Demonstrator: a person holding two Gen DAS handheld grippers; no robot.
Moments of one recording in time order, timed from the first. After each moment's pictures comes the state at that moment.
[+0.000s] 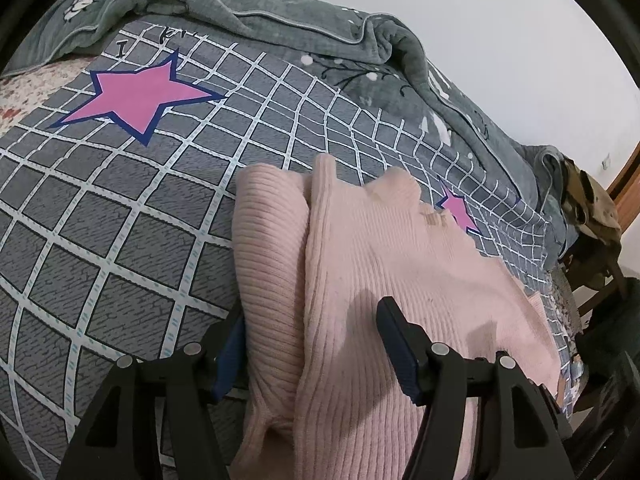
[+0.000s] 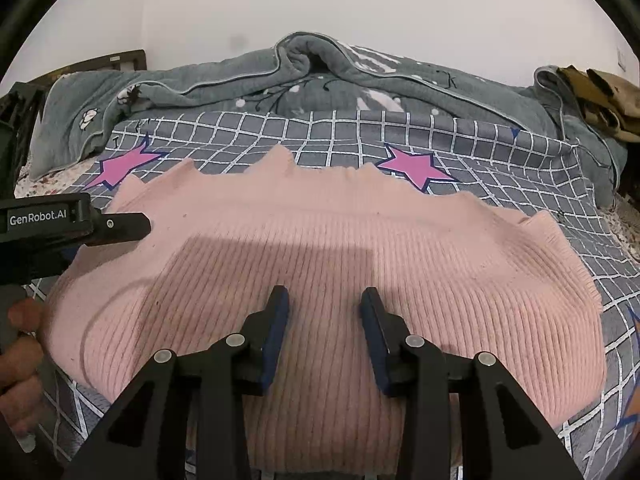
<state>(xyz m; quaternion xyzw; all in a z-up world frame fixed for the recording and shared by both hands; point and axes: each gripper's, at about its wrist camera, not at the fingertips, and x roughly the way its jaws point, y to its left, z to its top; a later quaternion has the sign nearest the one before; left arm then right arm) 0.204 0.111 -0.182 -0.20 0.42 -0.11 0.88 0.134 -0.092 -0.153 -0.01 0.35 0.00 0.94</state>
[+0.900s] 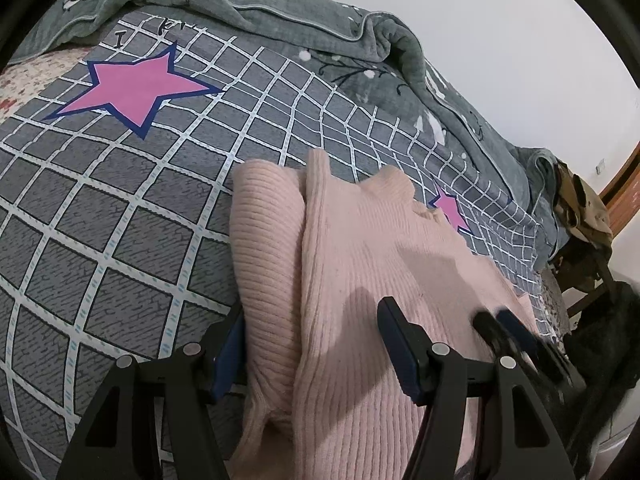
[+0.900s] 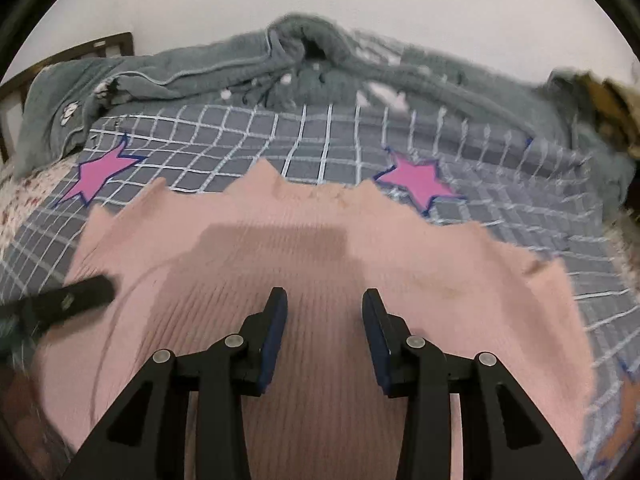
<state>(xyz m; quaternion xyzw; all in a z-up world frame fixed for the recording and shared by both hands) 0.204 0.117 -0.182 -0.22 0.43 -0.13 0.87 0.174 -0.088 -0.131 -0.04 0.38 -0.01 0.93</state>
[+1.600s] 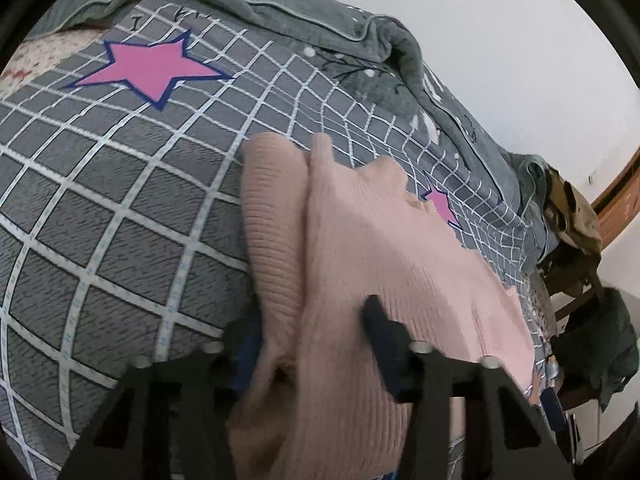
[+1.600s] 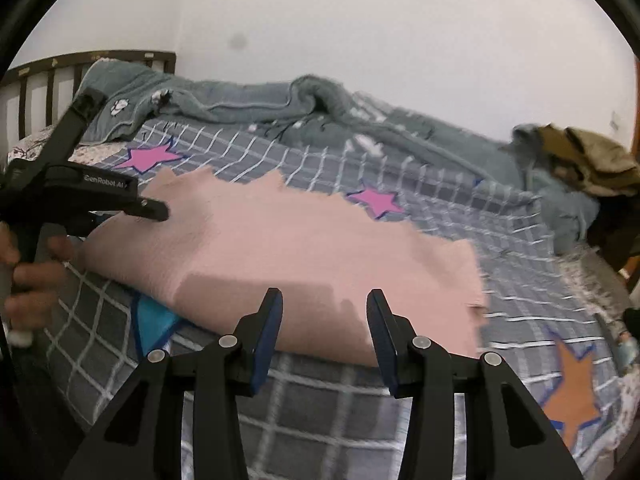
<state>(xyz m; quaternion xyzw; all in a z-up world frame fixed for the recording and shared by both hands) 0.180 0.127 -0.189 -0.25 0.43 -0.14 0.86 0.028 -0.123 -0.115 -0.10 0.28 0.00 0.96</state>
